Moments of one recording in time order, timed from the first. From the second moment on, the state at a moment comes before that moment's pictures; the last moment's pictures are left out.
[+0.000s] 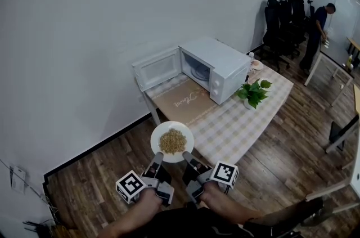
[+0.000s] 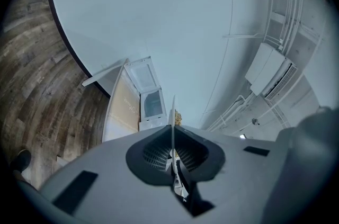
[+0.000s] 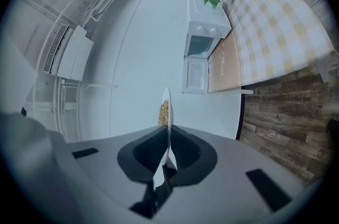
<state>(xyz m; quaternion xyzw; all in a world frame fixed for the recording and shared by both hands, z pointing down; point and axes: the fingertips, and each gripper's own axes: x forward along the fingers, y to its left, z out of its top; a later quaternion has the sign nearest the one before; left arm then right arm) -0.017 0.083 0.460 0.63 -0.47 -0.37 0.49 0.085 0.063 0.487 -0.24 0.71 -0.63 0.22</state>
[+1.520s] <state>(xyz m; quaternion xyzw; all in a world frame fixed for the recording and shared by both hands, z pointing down) -0.118 -0.116 0.485 0.65 -0.42 -0.34 0.53 -0.012 -0.120 0.501 -0.30 0.68 -0.61 0.25</state>
